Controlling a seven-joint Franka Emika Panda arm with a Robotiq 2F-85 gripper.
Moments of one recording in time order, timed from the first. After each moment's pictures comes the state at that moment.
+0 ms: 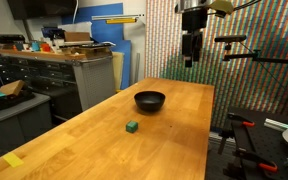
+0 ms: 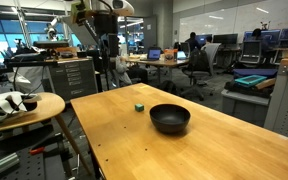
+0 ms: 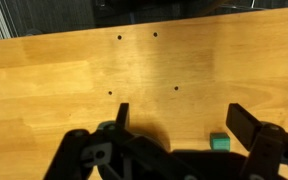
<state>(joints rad) 0.03 -0.32 0.09 -2.48 -0.04 2.07 0.26</state>
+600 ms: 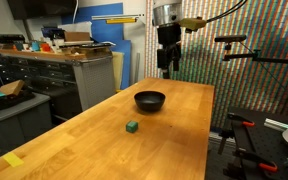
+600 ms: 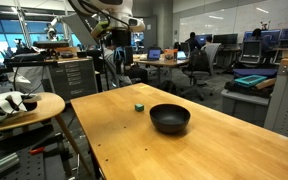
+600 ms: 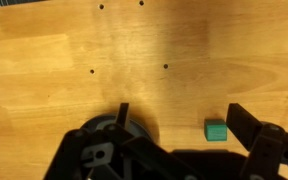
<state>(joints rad) 0.05 -0.04 0.13 -2.29 -0.10 2.12 0.35</state>
